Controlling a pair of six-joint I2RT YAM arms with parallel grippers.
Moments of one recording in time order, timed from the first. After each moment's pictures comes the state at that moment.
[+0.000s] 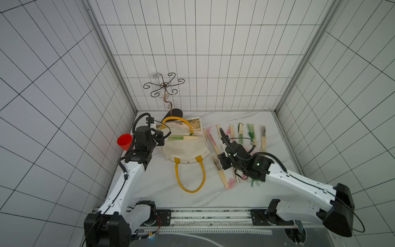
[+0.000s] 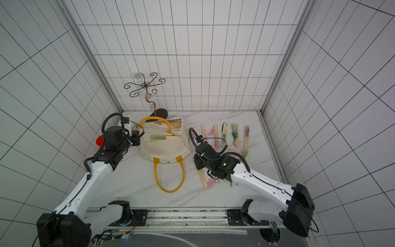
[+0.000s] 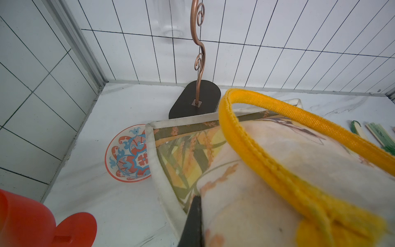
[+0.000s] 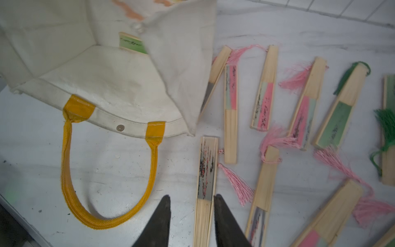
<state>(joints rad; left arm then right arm) -0.05 1.08 0.85 -0.24 0.07 -0.11 1.00 1.28 0.99 -0.48 0.33 0.32</state>
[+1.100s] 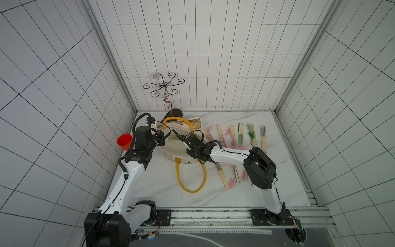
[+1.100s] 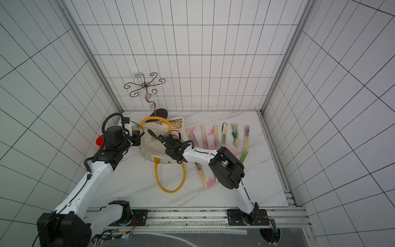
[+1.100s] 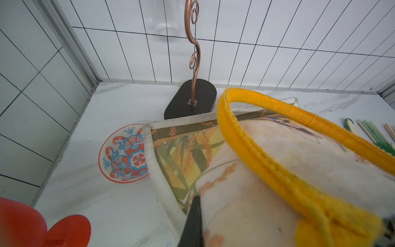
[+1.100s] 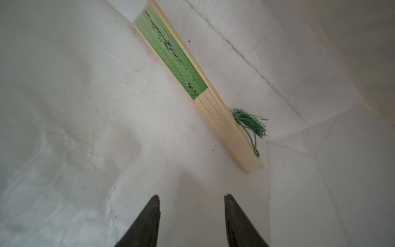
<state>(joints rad) -0.05 1.08 0.85 -0.24 0.10 -0.11 0.95 2.11 1.53 -0.21 0.39 -0.23</state>
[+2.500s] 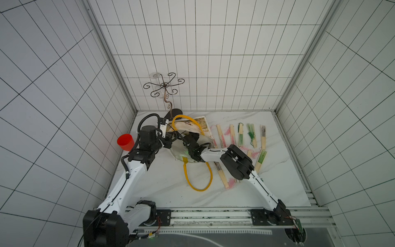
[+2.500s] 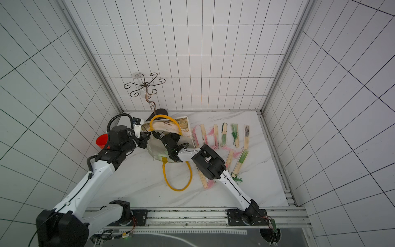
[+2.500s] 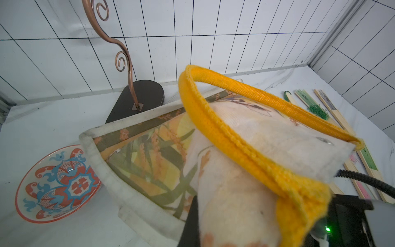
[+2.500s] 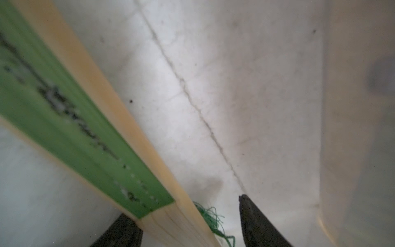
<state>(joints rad) -0.13 1.09 0.87 -0.26 0.30 -0.02 0.90 2.52 1.75 0.43 0.72 -0.79</state>
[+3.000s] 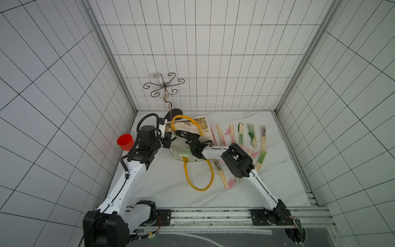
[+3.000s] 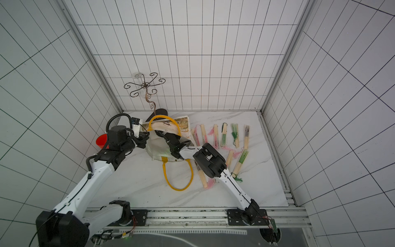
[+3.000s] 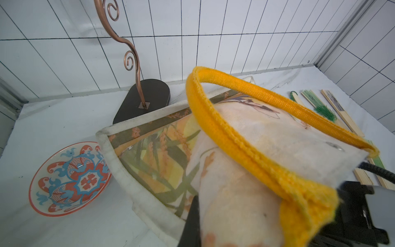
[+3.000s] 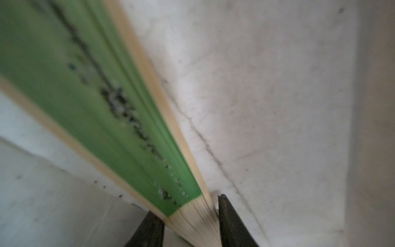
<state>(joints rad) -0.10 1.09 0.87 -0.26 0.27 -0.03 0.86 2.52 1.76 0.43 0.68 -0.82</state>
